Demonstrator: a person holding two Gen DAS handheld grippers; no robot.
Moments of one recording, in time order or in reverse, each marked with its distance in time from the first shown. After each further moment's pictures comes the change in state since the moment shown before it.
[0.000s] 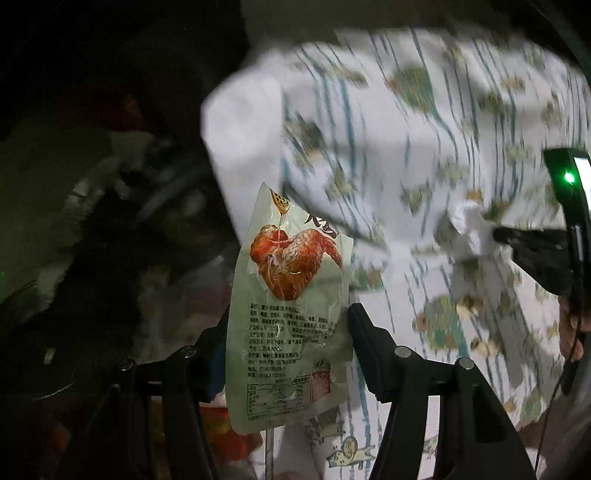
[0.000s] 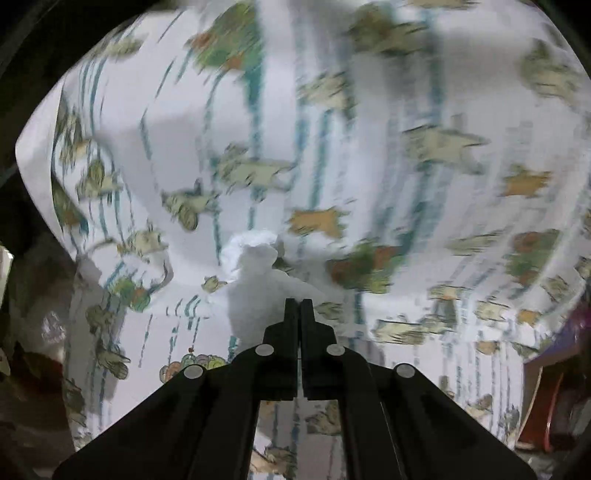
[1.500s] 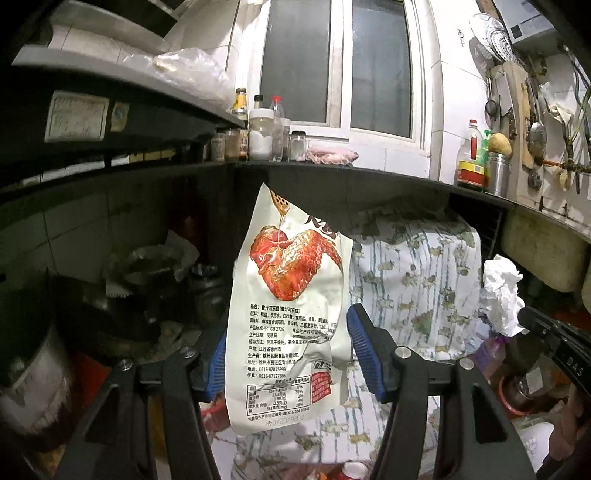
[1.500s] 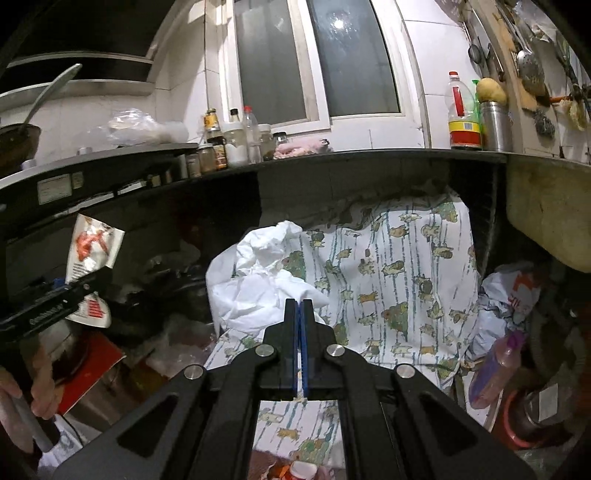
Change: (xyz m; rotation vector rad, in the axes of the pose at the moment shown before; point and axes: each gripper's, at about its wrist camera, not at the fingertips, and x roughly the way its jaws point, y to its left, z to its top) left arm -0.317 -0.031 -0.108 -0.249 -0.539 -0.109; right arm -0.379 -0.072 -0.179 -0.030 -0.623 0.227
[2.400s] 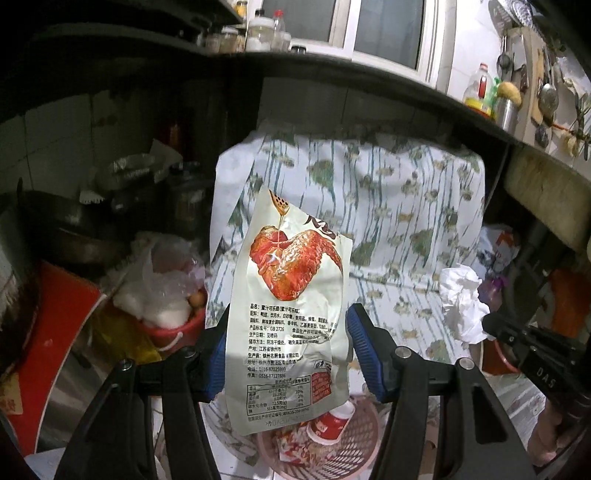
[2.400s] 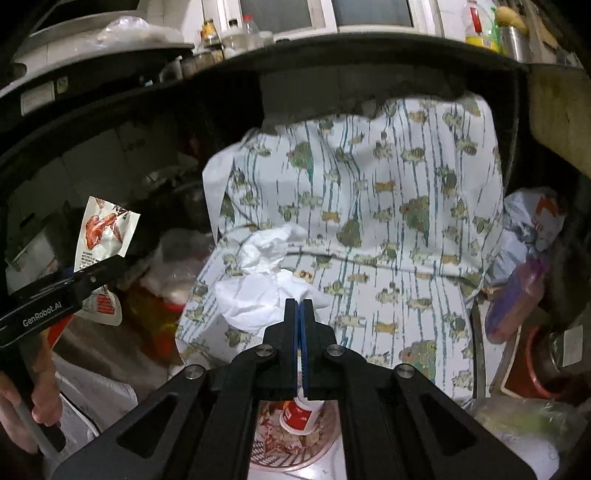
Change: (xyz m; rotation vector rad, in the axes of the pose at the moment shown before) left arm 0.058 -0.001 -0.104 -0.051 0.274 -0.044; right arm 0.061 -0.005 -0.099 0.004 0.319 0.017
